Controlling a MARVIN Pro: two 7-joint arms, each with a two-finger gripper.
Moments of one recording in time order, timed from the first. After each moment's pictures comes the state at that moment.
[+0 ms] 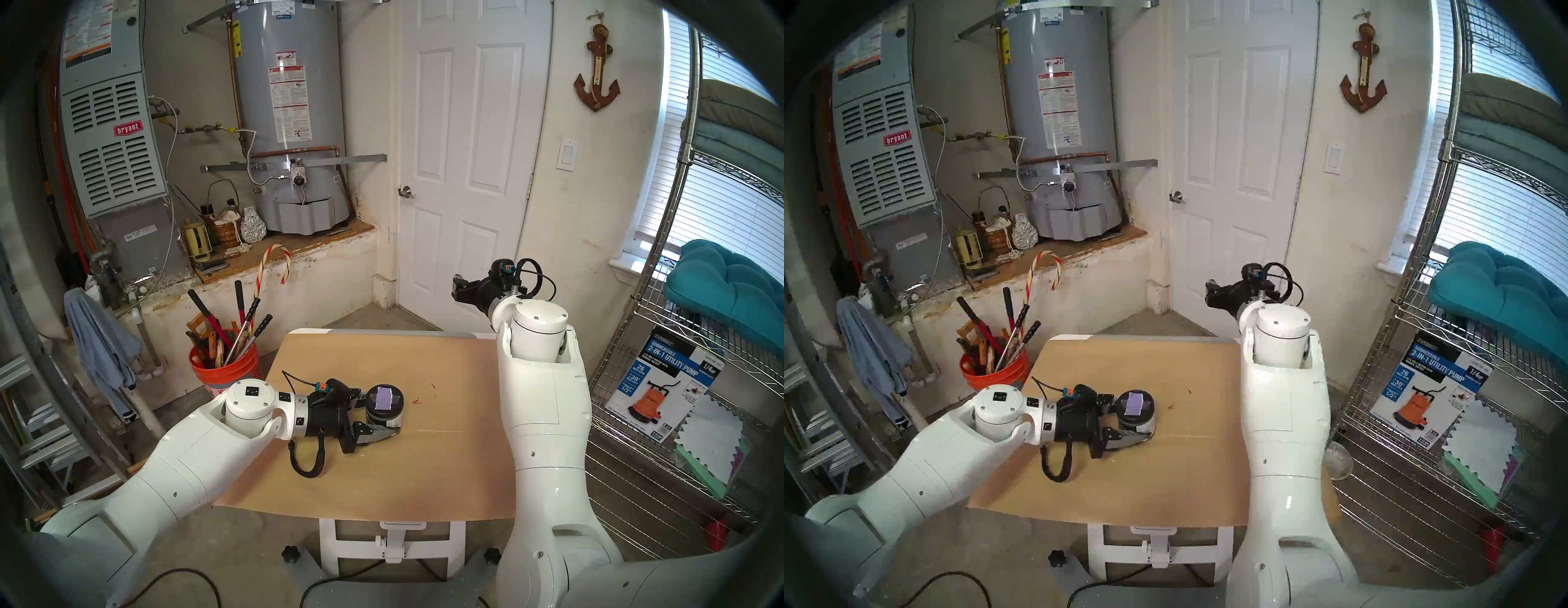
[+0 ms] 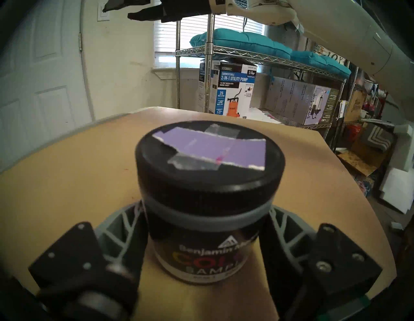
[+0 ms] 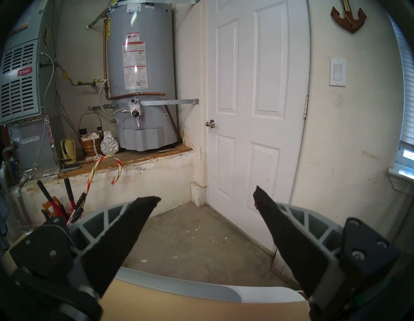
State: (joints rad) left arm 1.26 -0.99 -1.00 -1.32 -0.43 0.02 -0.93; right arm -1.17 -1.73 1.72 -1.53 -0.29 0.44 0.30
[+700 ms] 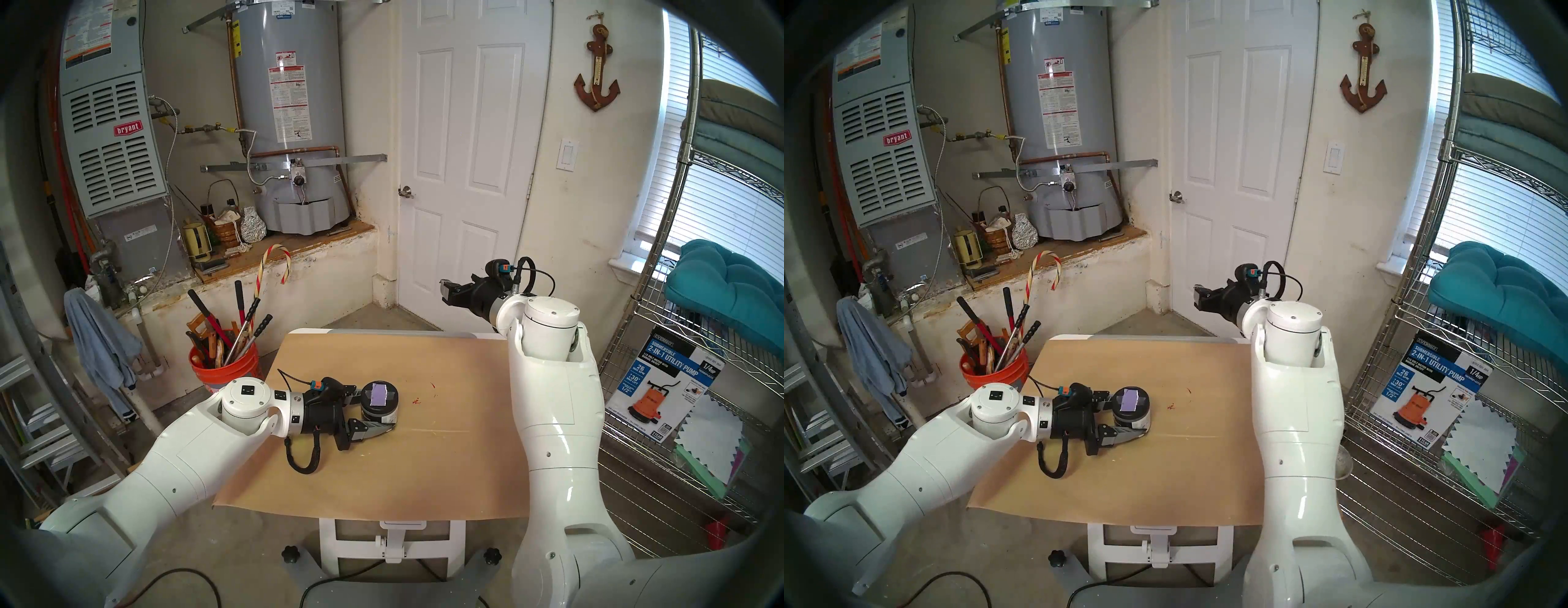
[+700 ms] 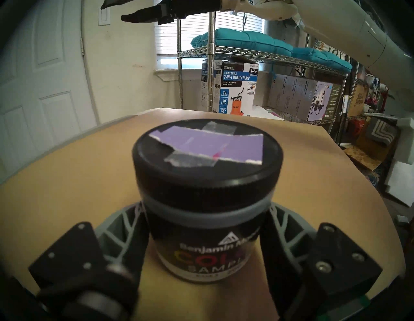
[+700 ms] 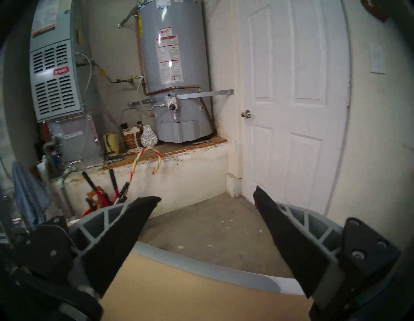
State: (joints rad) left arm 1.25 -0.99 -1.00 -1.29 -0.42 -0.03 -0.93; right arm -1.18 -1.62 1.67 -1.57 -0.17 0.57 0.54
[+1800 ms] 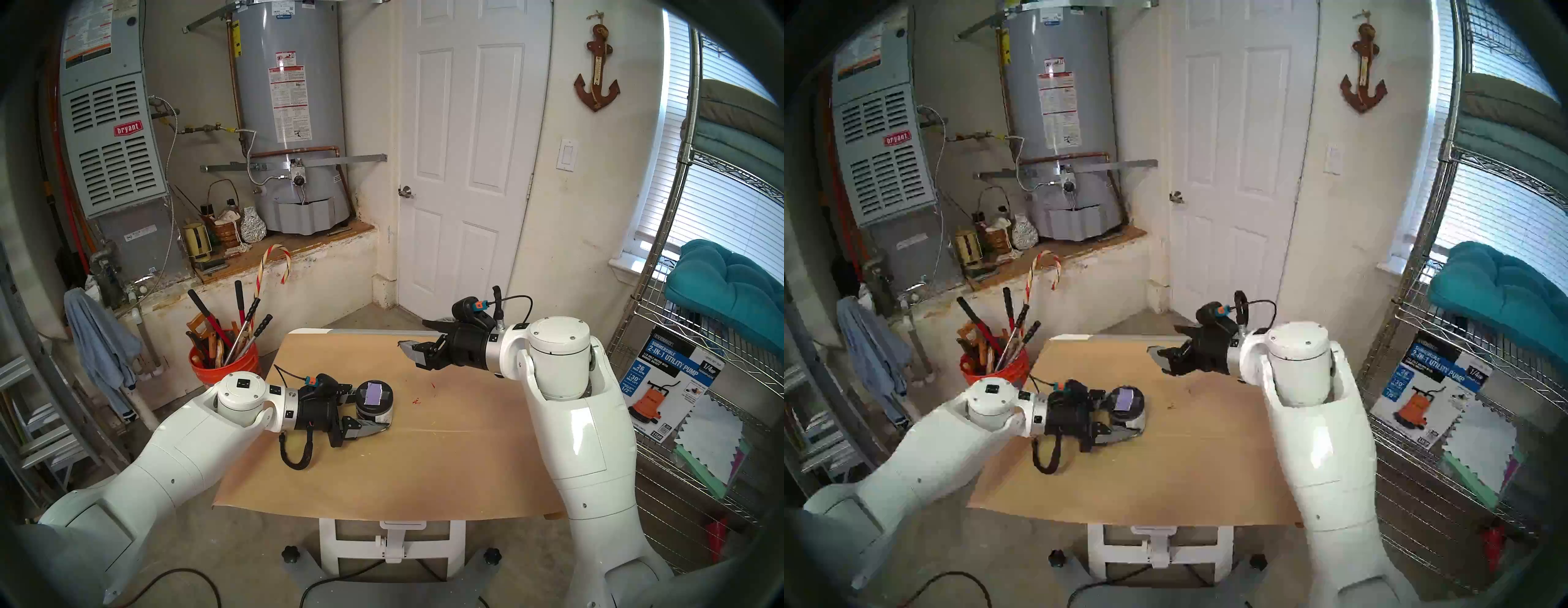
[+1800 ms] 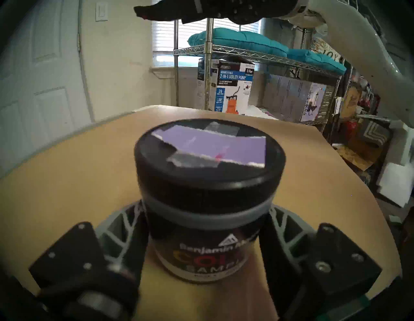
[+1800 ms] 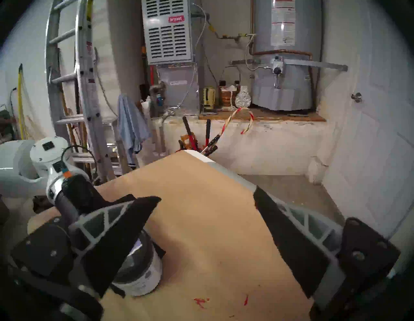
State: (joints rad) left arm 1.21 -0.98 -1.00 -1.23 -0.44 -0.02 -1.01; right arm -1.37 -1.43 1.50 -1.83 -0.14 0.68 0.91
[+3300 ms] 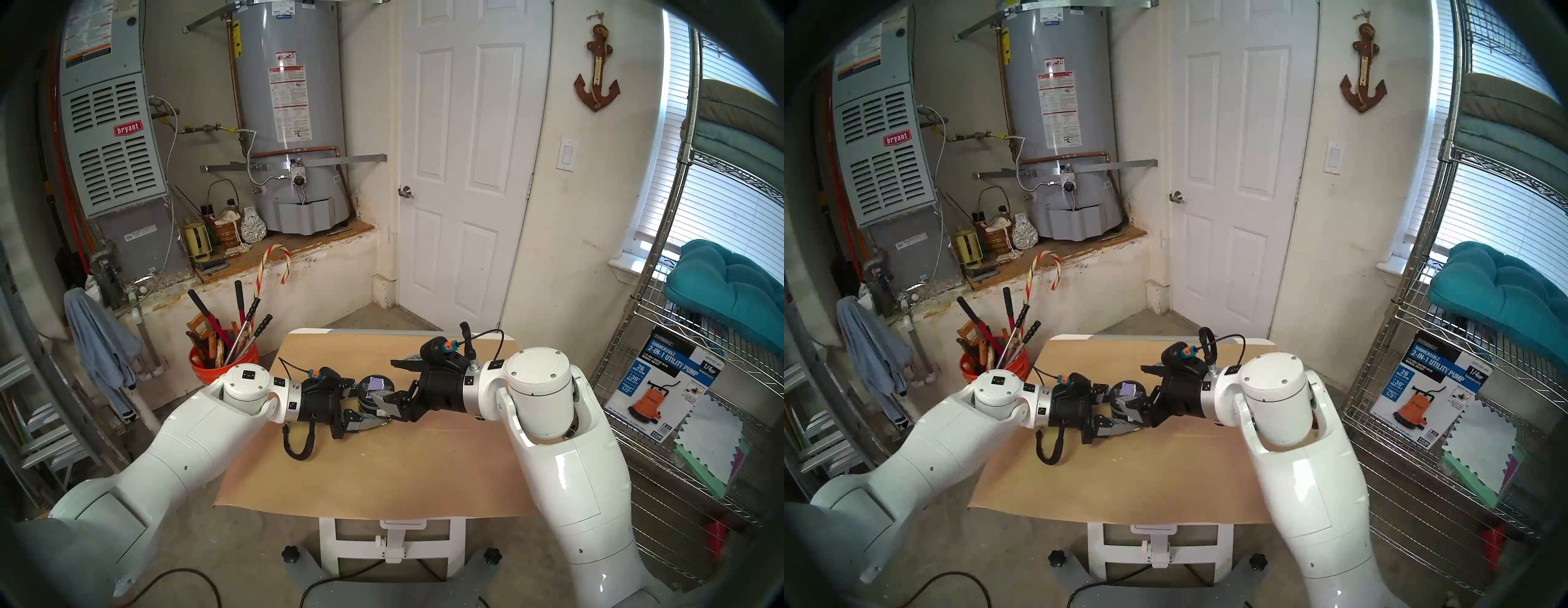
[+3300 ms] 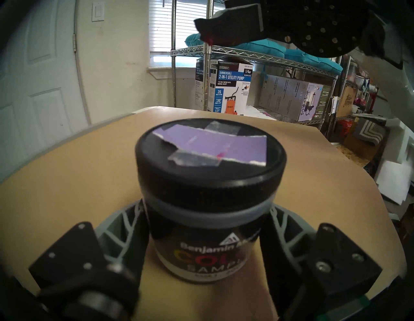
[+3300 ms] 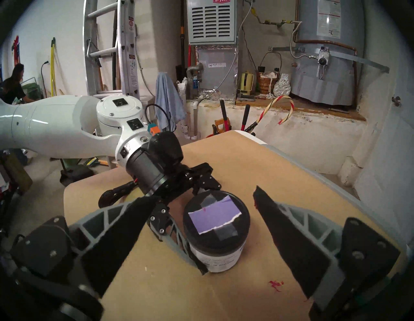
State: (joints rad) left arm 1.14 -1.04 -1.00 -1.12 -0.41 -0.04 -1.07; right arm -1.52 -1.41 1.37 -1.93 -0.20 0.62 0.92
